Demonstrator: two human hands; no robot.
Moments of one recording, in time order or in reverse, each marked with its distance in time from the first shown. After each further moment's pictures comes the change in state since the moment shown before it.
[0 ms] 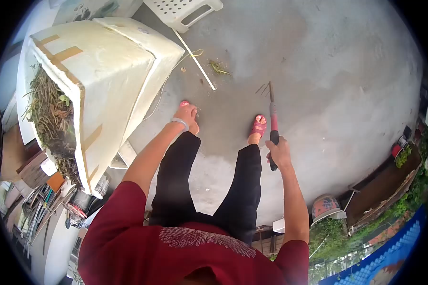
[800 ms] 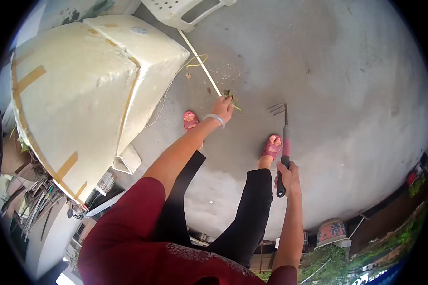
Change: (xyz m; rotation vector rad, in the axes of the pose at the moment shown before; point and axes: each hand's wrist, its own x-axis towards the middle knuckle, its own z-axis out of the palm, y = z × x) left_hand 0.152 0.036 0.109 -0.156 0.237 0.078; right_hand 0.110 0.058 0.014 0.289 -0.100 0.160
